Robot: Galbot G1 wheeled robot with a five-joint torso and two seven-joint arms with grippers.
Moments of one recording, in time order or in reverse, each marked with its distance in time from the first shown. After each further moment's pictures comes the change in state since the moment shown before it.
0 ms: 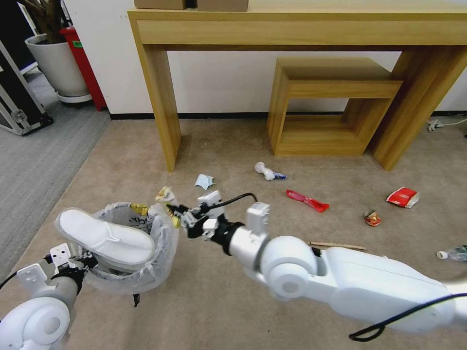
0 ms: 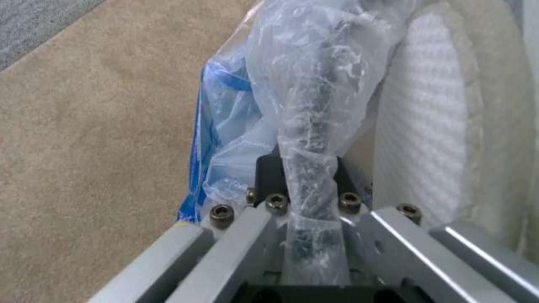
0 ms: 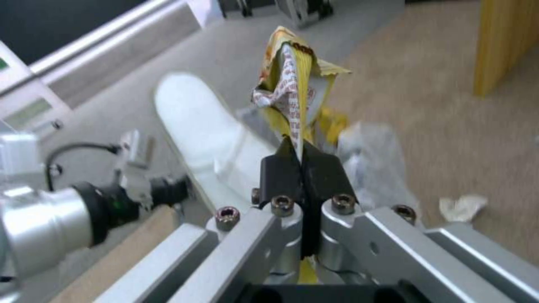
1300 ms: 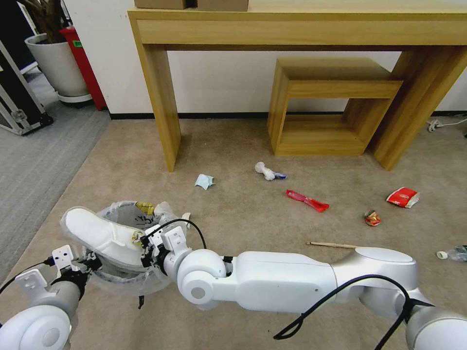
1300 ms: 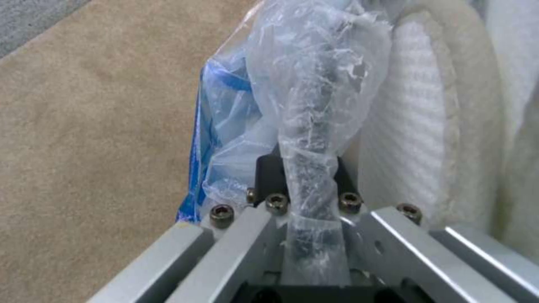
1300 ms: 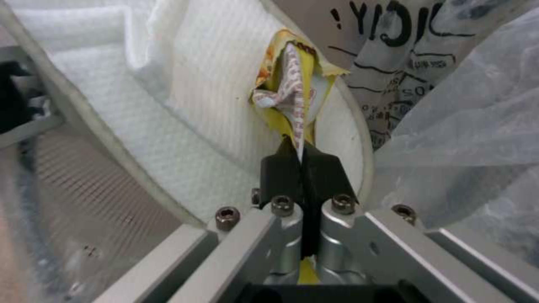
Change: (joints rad) left arm 0.057 -0.034 -0.007 -0.086 0.020 -0.008 0.021; right arm 0.041 0.404 -0.152 -0.357 0.068 -0.181 0.281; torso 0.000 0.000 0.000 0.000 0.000
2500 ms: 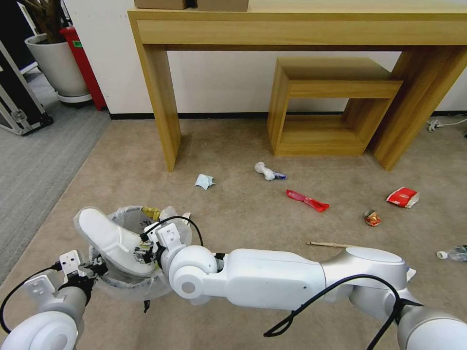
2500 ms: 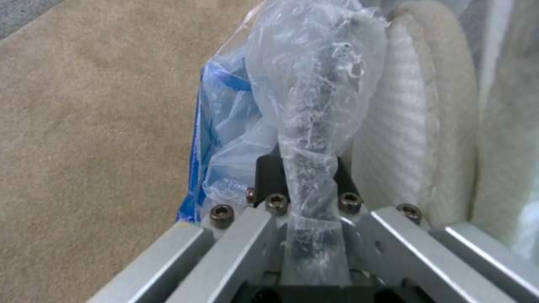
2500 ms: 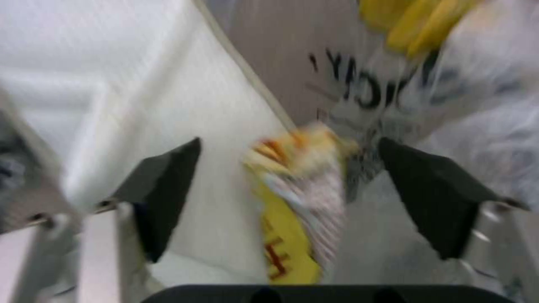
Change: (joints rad) left arm 0.016 -0.010 0.028 0.019 0.035 -0.014 0.015; right arm -0.013 0.037 0.040 -0.033 -0.015 -0.053 0.053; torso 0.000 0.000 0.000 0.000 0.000
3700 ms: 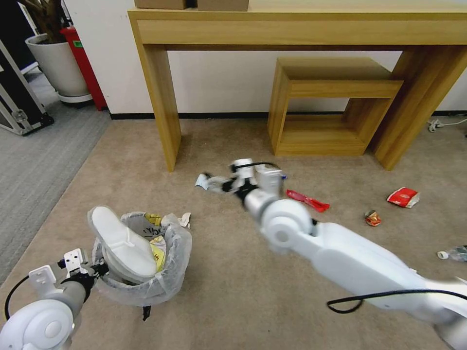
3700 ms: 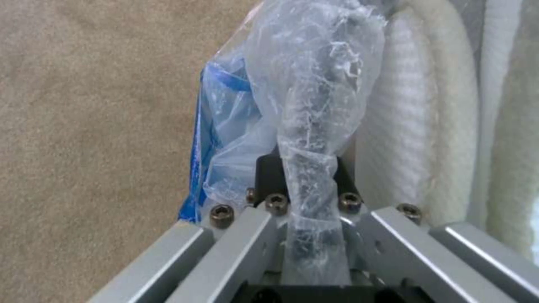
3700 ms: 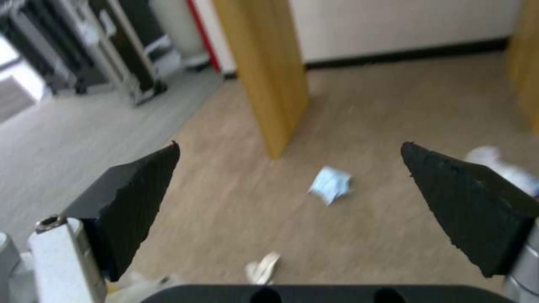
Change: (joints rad) left arm -0.053 0.092 0.013 0.059 -0.148 0.078 -0.049; right arm -0.265 -0.516 0.592 0.268 -0.197 0.157 -0.253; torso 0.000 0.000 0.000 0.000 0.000
